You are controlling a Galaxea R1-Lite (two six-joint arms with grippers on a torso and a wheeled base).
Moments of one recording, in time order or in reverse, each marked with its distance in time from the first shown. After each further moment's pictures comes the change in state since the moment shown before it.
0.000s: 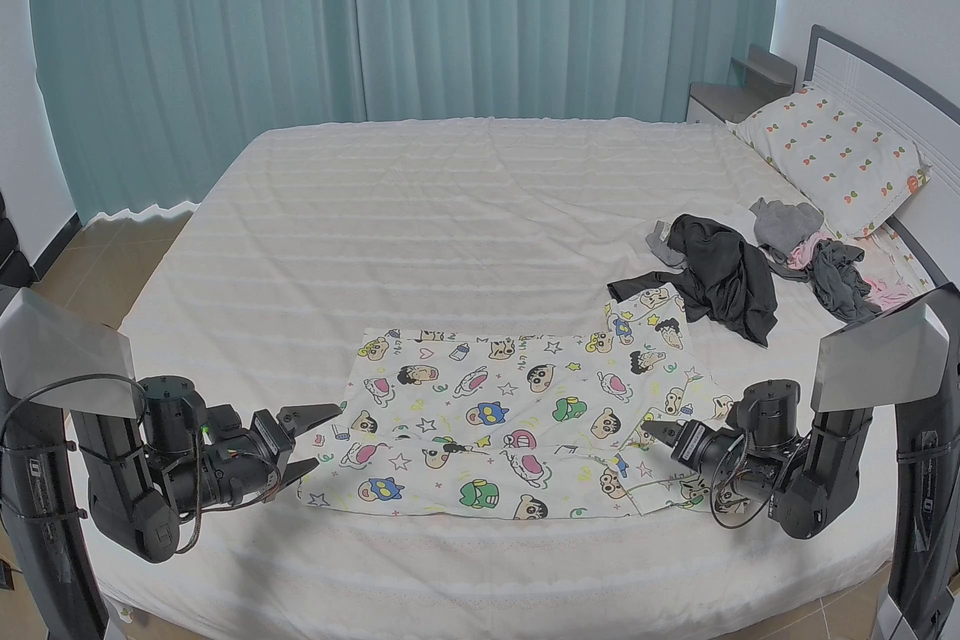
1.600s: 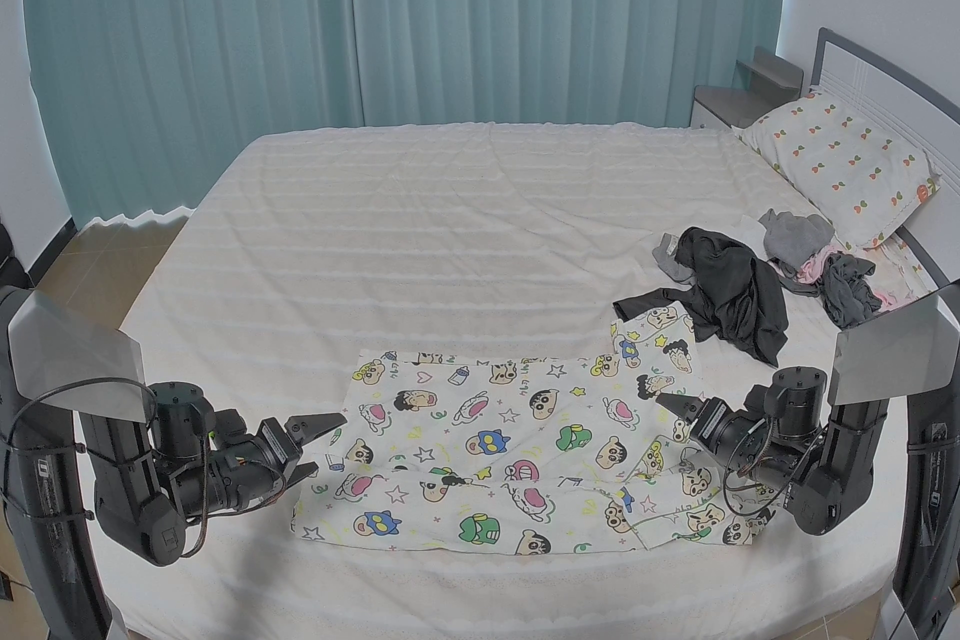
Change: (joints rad) left arm -0.017 0.029 0.000 0.000 0.044 0.077; right arm -0.062 -0.020 0.035 -0.112 0.102 0.089
